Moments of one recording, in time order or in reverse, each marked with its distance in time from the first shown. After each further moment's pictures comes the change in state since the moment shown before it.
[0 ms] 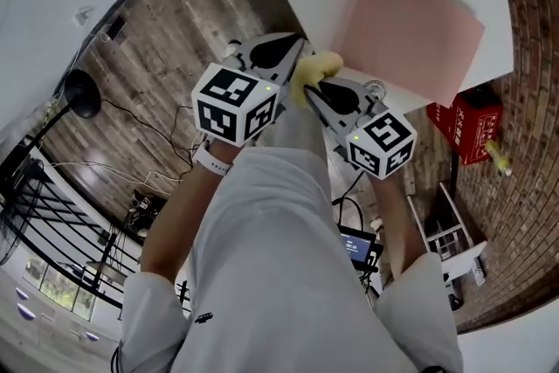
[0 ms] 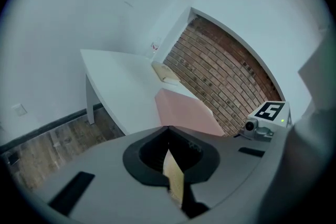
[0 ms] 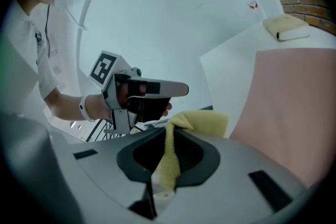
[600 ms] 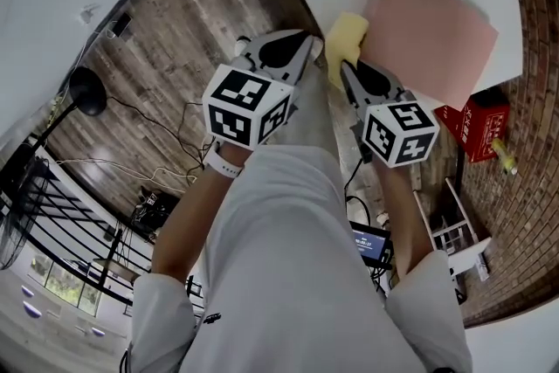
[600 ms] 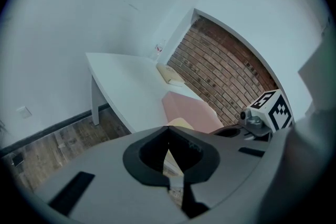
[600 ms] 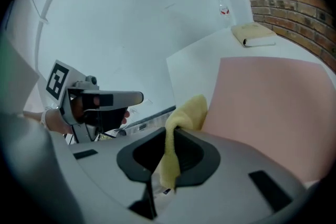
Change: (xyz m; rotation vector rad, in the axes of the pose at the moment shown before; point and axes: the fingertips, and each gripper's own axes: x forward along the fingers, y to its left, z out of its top) left arm -0.012 0.021 0.010 -0.004 -0.002 0.031; right arm -0.003 -0.059 0.023 0.162 0.022 -0.351
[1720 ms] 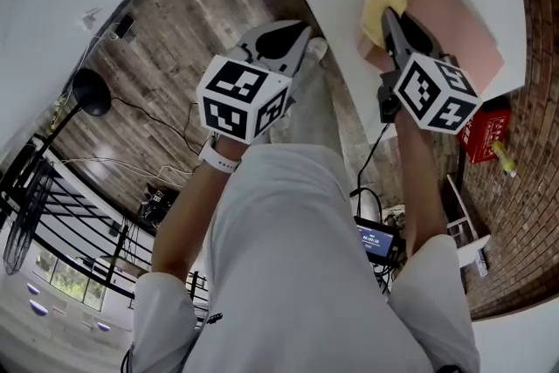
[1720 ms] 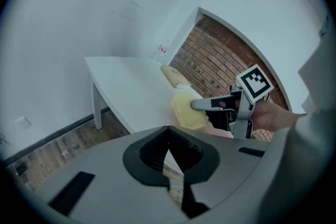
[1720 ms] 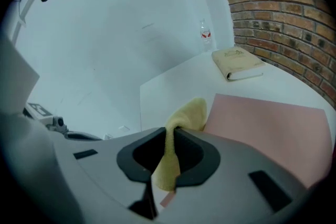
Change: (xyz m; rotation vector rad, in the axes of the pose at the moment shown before) left arm 0.008 0.043 0.039 0.014 0.029 -0.002; right arm 0.017 -0.068 0.132 0.091 -0.180 -0.211
